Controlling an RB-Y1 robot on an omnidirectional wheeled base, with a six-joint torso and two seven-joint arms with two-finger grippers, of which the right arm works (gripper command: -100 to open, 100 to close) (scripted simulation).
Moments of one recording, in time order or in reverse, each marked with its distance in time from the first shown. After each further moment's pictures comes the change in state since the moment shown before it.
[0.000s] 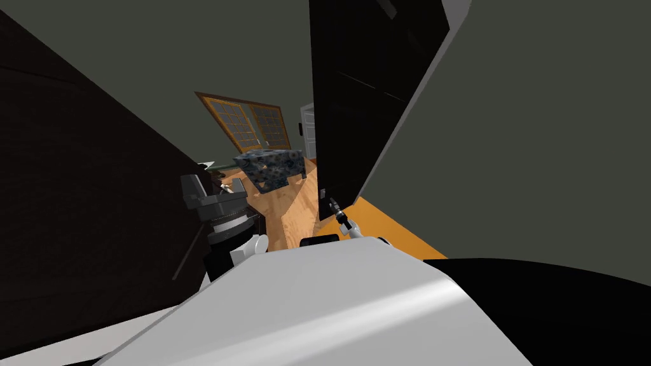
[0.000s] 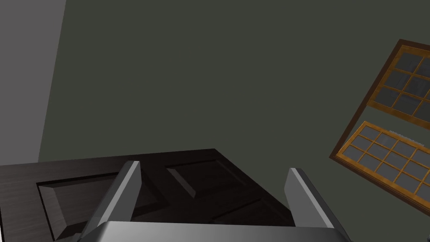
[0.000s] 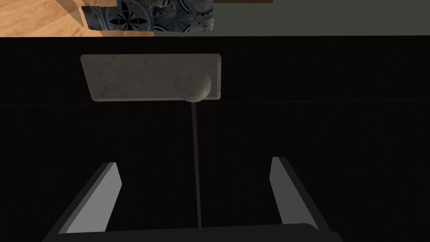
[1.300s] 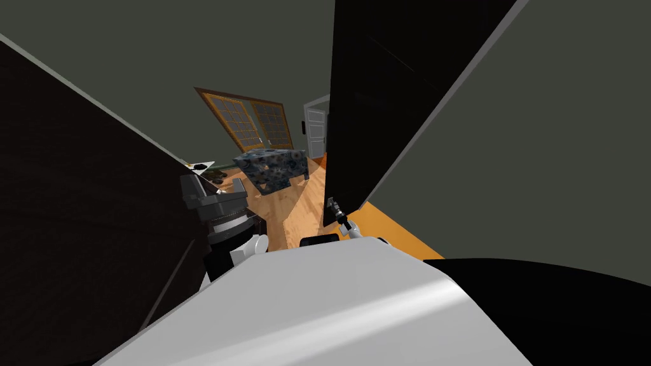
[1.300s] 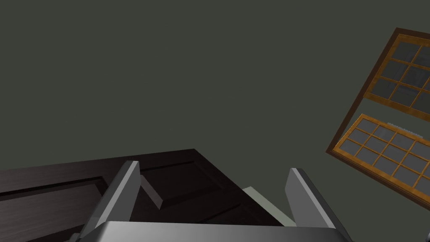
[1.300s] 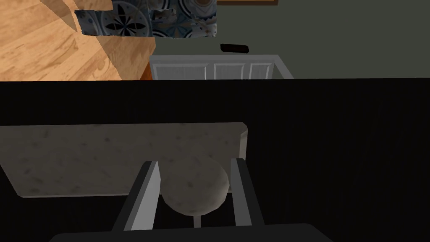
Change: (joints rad) arm 0.000 0.012 -0.016 0.010 -0.014 -0.010 0.032
